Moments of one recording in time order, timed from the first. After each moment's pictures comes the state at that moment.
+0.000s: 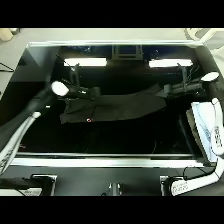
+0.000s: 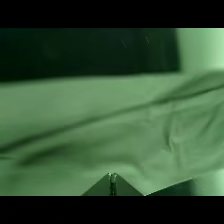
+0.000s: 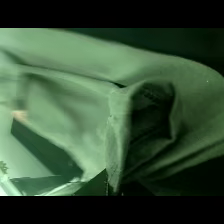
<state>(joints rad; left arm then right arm) -0.41 -1.55 1.31 0.90 -0.73 -1.61 -0.25 -1.67 1.51 -0.67 1.41 0.92</state>
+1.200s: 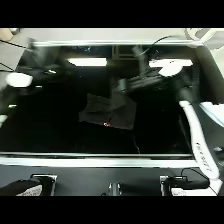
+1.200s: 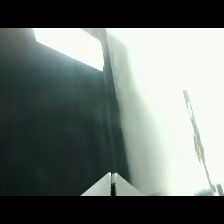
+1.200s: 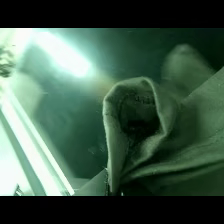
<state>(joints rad) -0.13 -1.24 1.28 0.67 -0.59 -1.43 0.30 -1.60 1.51 -0.53 1.10 1.10</state>
